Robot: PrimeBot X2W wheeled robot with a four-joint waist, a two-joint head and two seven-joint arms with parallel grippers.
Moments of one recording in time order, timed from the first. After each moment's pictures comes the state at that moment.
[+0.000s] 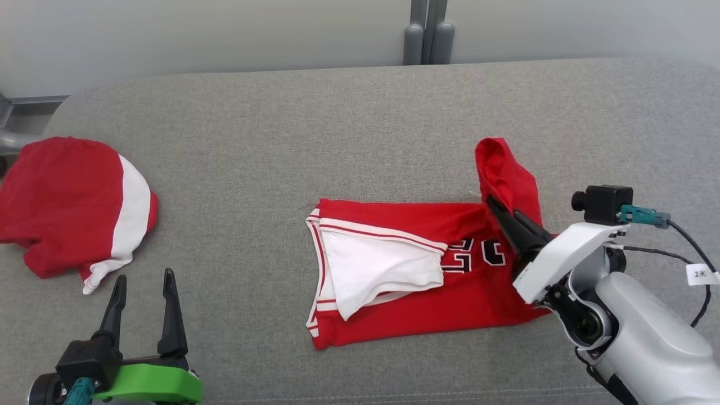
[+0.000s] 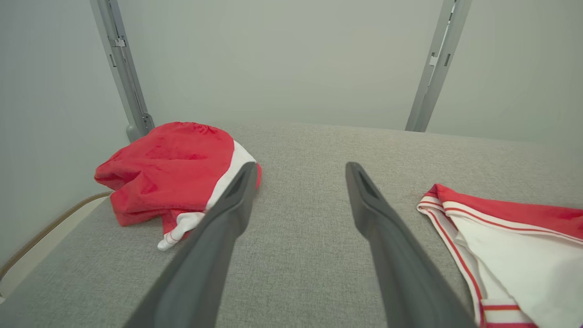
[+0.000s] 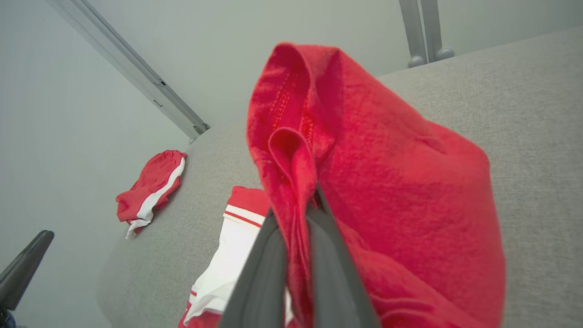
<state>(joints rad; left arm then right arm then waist) 0.01 0.05 0.10 0.16 -0.16 -0.11 -0.26 -0.46 -0.38 0.56 0.39 1.00 0.13 -0.06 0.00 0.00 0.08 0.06</state>
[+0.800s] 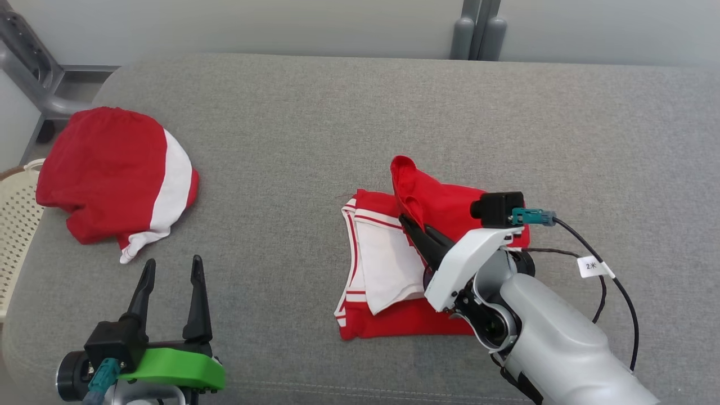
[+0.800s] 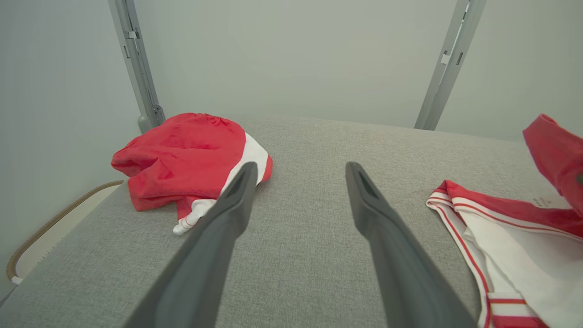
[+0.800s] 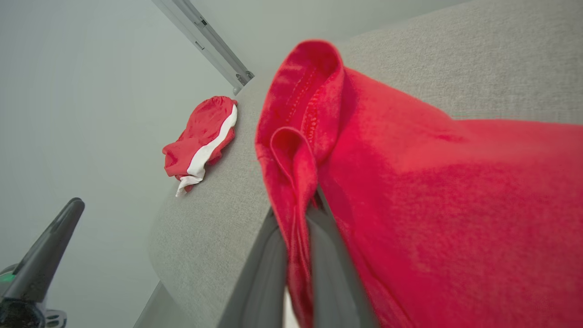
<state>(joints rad) -0.04 0.05 0.02 0.20 -0.17 -0.11 -0.26 -0.56 -0.09 0.63 0.60 0.90 0.13 -0.03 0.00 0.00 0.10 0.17</state>
